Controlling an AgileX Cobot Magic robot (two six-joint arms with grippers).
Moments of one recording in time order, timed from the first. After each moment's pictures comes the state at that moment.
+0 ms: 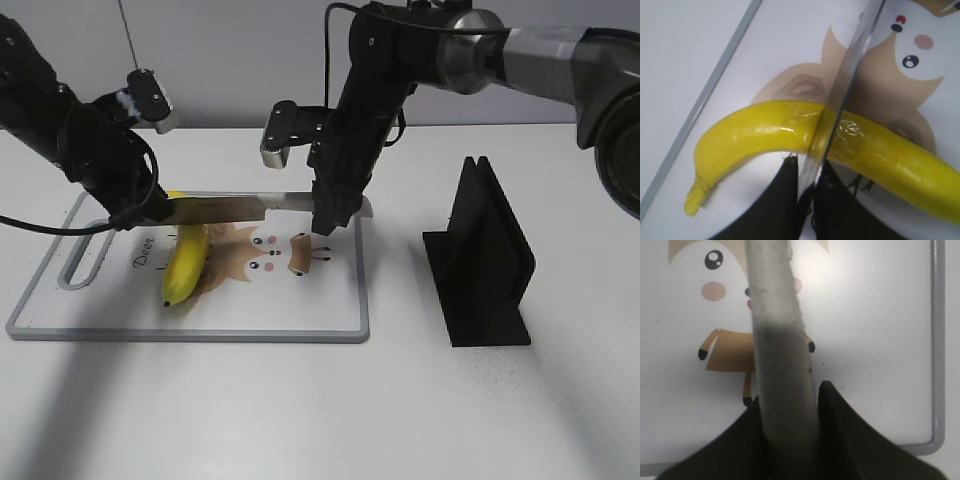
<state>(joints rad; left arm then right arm) -0.17 1.99 -1.27 -0.53 0.66 1.34 0.50 2.44 -2.04 0.24 1.05 -1.04</state>
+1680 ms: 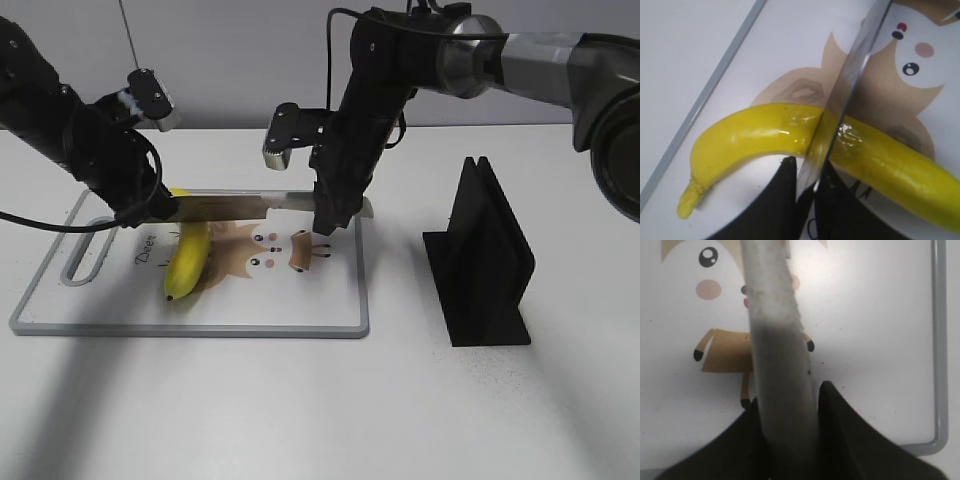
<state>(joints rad) -0.16 2.01 -1.28 -0.57 0.65 1.35 0.50 2.46 -2.04 0.24 1.03 -1.04</state>
